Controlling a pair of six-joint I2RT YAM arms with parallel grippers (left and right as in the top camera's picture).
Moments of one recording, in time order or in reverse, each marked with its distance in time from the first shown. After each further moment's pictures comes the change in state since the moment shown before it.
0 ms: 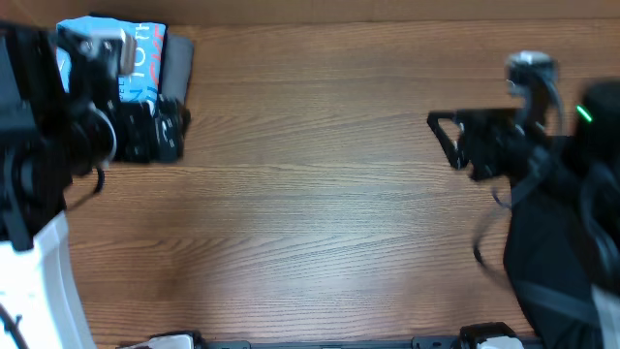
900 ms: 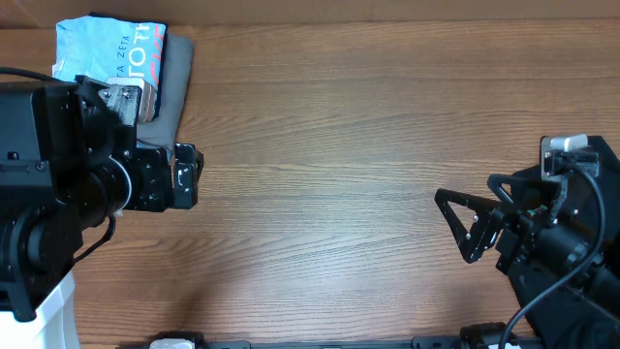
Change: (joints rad) left arm -0.112 -0.126 -0.082 -0.074 -0.090 -0.078; right arm -0.001 -0.209 0.005 -0.226 0.000 -0.017
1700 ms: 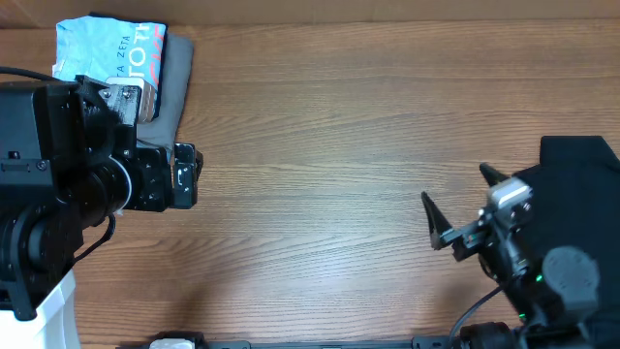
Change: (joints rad) left arm 0.000 0.000 -0.003 0.000 -0.007 0.000; right arm -0.008 -0.536 -1.073 0.962 0.180 -0.363
